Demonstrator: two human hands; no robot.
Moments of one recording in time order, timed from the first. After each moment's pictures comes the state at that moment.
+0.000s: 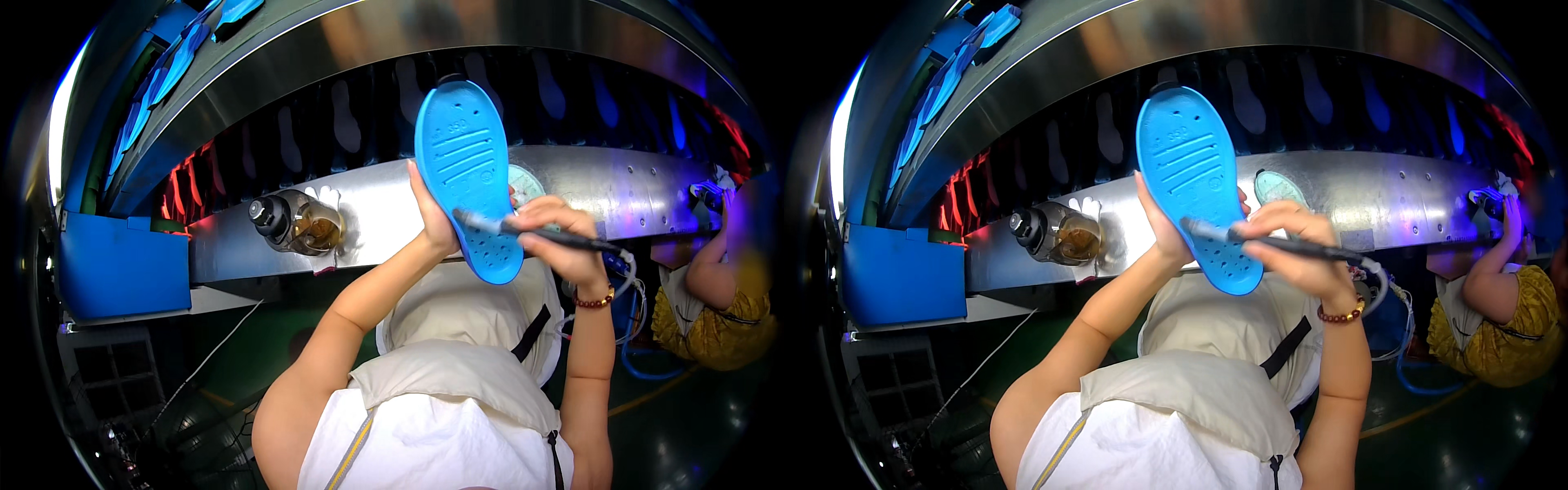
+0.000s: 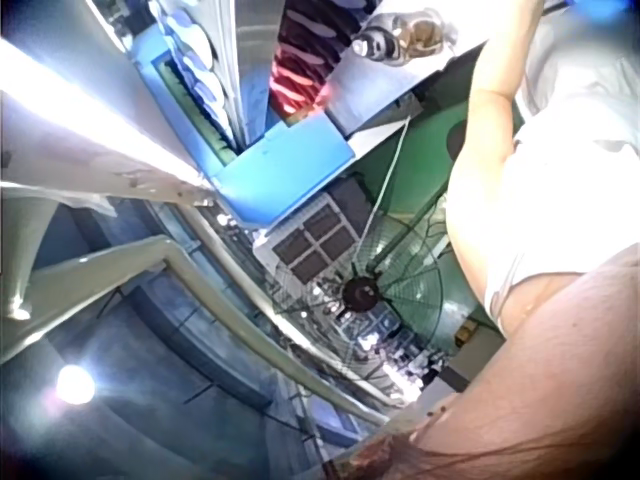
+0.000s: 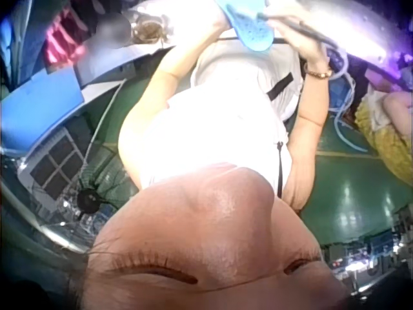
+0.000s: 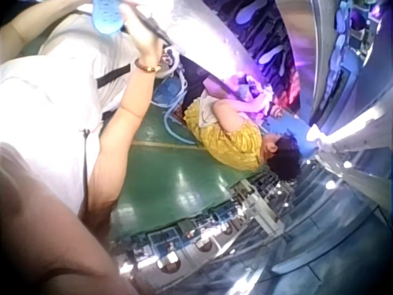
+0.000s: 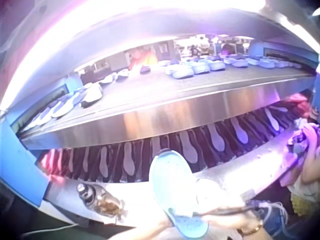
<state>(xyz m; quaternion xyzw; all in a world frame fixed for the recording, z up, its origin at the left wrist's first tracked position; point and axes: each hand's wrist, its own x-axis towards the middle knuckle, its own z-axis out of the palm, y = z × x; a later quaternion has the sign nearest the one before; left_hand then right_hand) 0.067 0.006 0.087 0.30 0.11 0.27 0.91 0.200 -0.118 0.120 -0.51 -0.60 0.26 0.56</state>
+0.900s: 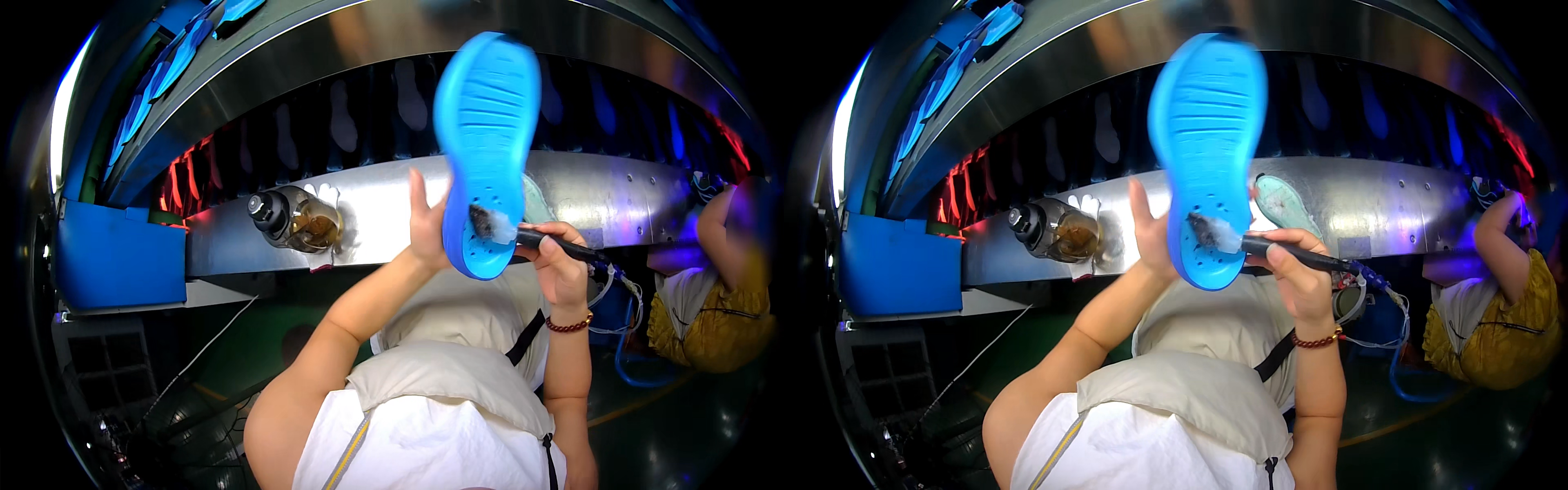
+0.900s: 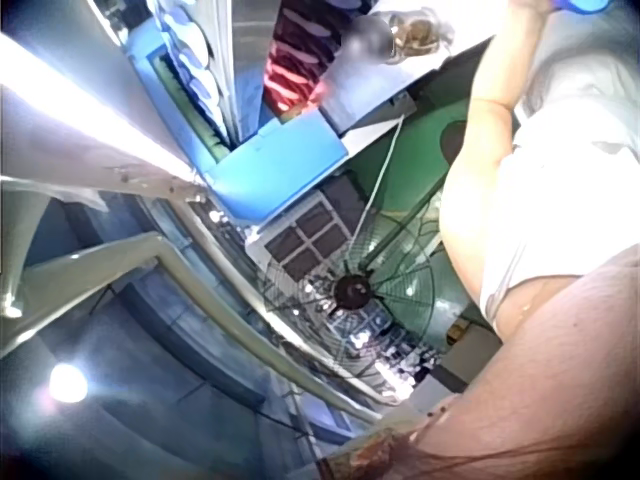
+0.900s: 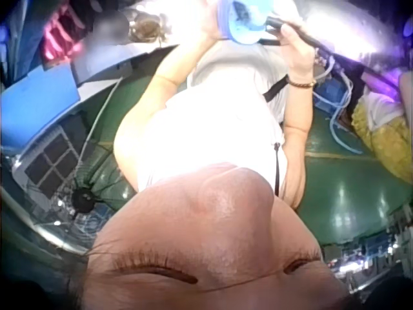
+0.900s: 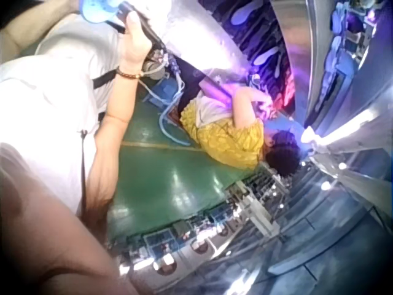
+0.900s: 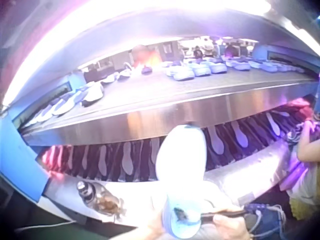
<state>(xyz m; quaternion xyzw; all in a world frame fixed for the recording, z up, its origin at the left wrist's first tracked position) 0.056 -0.010 0.103 0.18 0.04 0.27 0.94 0.176 -0.134 0.099 -0.33 -0.24 0.50 0.76</state>
